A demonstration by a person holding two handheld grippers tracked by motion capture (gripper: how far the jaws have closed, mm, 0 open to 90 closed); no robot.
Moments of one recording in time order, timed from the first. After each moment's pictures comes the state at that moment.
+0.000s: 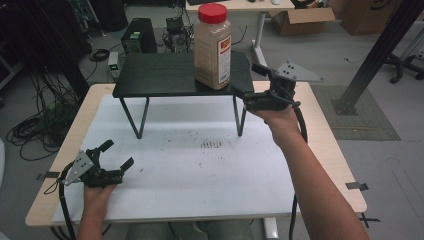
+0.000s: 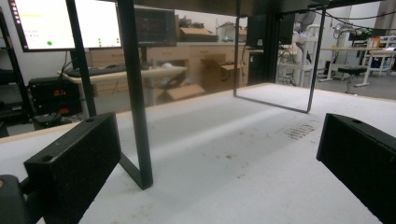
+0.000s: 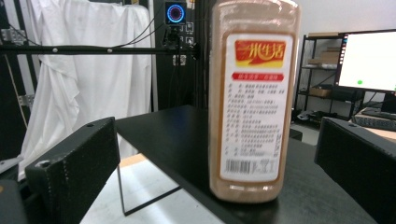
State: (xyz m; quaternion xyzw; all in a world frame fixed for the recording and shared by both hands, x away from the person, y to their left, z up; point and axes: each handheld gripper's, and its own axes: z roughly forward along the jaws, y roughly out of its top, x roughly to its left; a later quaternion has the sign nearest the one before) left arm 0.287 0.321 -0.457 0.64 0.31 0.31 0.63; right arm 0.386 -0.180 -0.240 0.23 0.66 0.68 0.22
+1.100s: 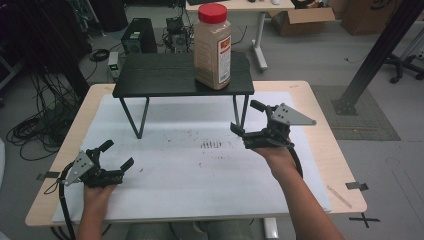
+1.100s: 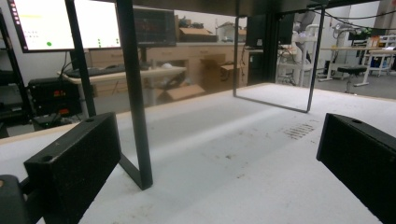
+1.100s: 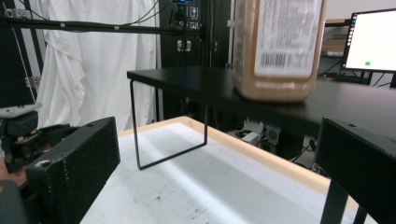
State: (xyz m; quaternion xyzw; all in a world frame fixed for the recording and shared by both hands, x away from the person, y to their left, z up) left arm 0.287 0.321 -0.457 0.64 0.31 0.31 0.63; right arm 0.347 -0.185 -0.324 0.23 0.67 0.67 0.22
